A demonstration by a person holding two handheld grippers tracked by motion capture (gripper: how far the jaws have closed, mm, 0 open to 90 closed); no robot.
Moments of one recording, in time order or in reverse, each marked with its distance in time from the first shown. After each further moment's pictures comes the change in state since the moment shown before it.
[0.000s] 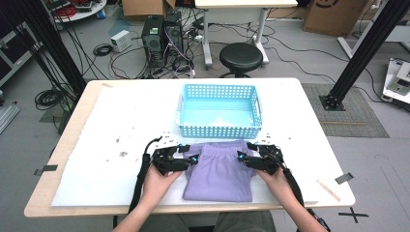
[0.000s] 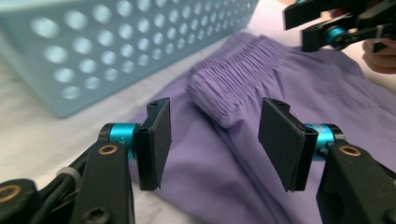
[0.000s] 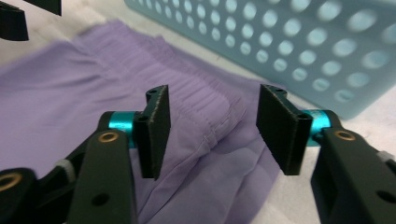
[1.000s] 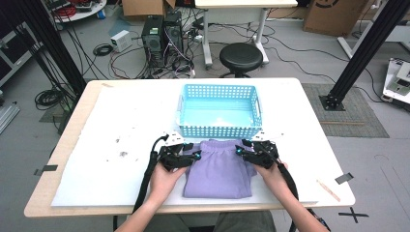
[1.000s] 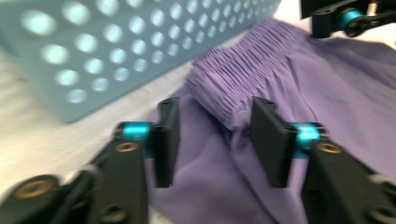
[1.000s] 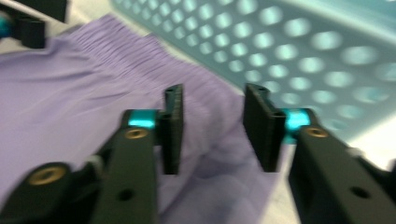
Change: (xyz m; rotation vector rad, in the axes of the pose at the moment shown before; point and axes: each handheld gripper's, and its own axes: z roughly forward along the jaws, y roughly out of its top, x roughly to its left) left arm 0.004 0.005 0.008 -0.005 0.093 0.022; right arm -0.003 0.011 0.009 -0.014 -0.047 -0.051
